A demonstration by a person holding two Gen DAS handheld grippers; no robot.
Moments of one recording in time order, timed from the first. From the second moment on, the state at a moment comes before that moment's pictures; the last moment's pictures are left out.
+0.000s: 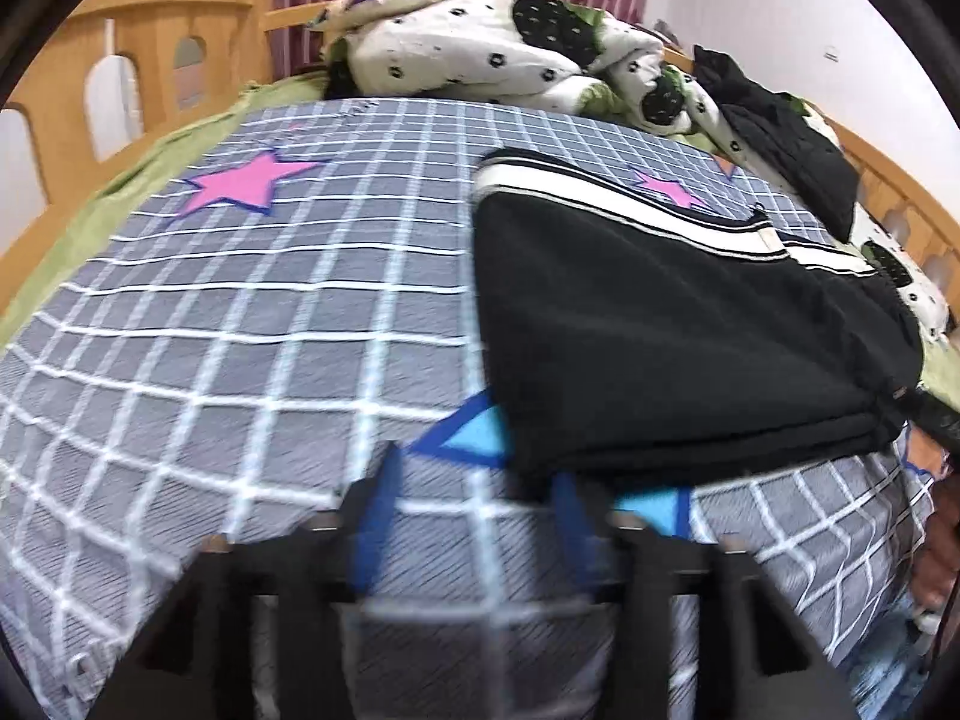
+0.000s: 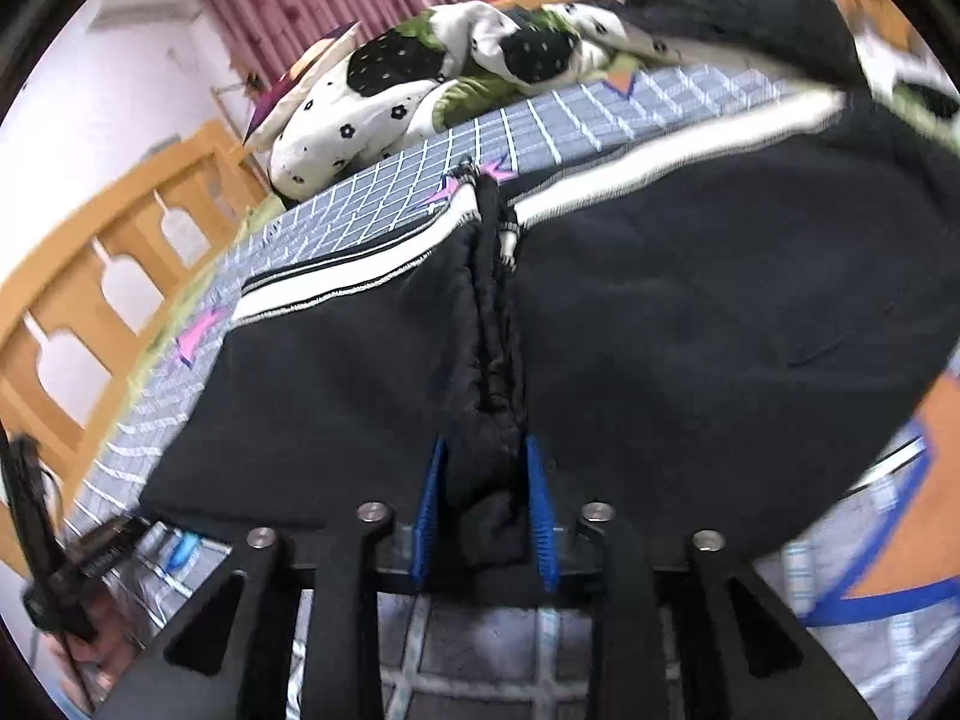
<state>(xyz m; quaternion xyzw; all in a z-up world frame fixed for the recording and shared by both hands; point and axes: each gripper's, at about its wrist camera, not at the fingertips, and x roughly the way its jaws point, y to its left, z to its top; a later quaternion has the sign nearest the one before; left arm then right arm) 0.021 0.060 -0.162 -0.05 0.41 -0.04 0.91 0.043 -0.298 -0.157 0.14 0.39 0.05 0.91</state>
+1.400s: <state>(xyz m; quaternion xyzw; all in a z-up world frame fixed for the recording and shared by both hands) 0.156 0.049 -0.158 -0.12 0.49 -0.11 0.86 0.073 -0.573 -0.150 0.25 0.34 -0.14 0.90</state>
